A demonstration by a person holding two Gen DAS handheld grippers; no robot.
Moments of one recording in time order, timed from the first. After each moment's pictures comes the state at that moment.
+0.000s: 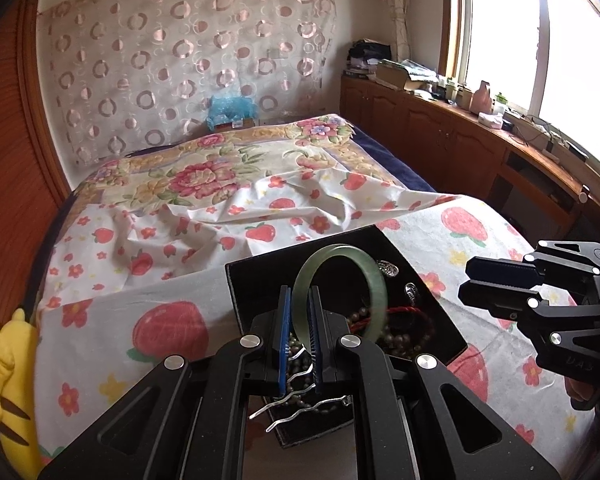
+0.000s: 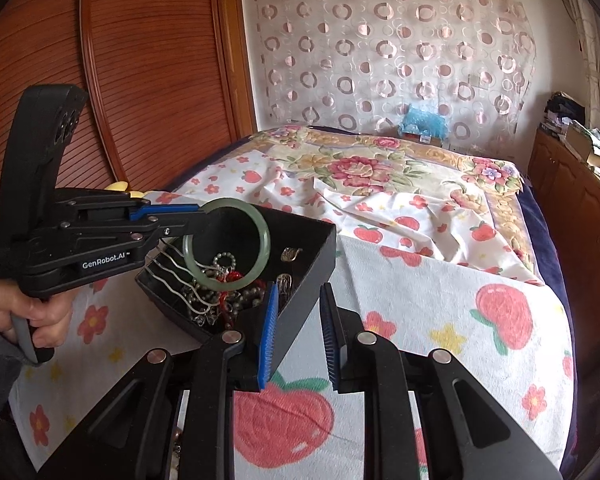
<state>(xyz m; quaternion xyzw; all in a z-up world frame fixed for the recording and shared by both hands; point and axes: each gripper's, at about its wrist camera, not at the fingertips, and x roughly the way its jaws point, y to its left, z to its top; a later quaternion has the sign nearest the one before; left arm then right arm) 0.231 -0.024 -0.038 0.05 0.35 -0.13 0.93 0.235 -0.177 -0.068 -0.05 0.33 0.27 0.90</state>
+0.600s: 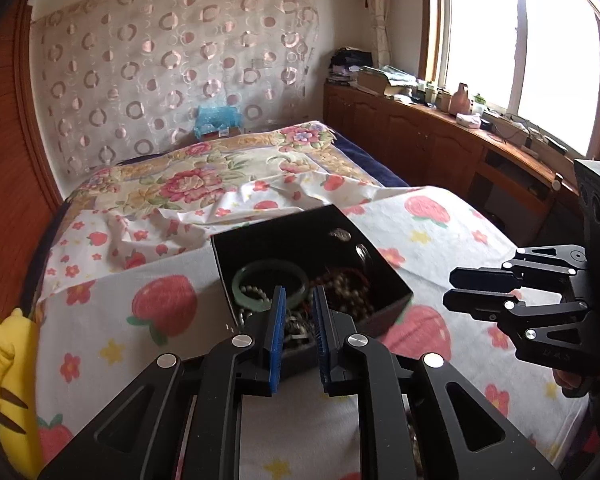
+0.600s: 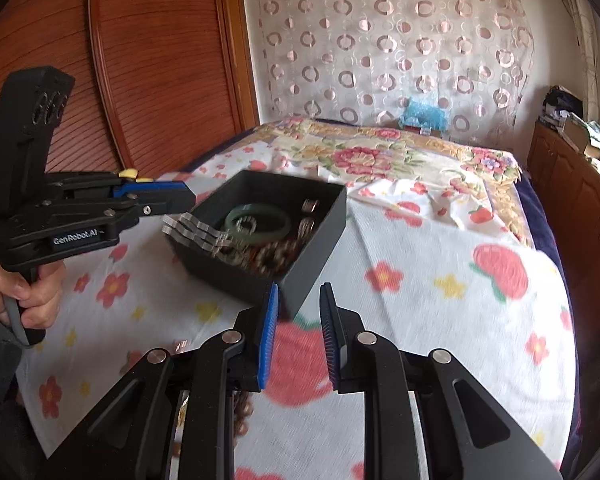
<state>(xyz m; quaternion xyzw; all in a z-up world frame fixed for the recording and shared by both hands) 0.173 -0.026 -0.032 0.05 0.34 -0.16 0.93 0.183 -0.188 -0.083 -0.06 0.35 0.27 0.89</state>
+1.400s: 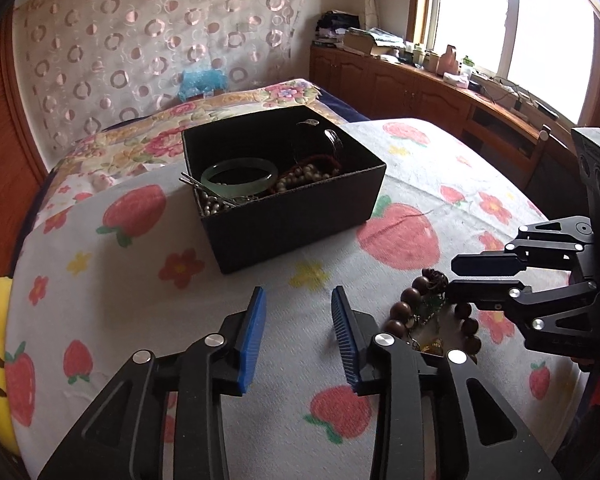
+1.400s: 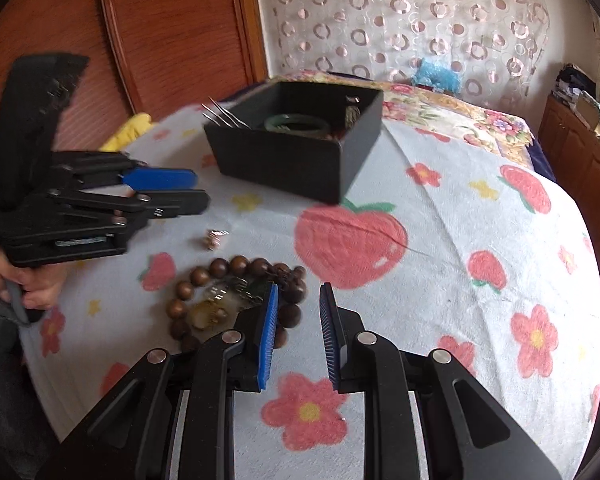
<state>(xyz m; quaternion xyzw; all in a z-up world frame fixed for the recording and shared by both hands) 0.135 -0.029 -0.087 0.07 0.40 -0.18 0.90 0.138 -0.173 -0.124 -0.08 0.41 0.27 0.86</state>
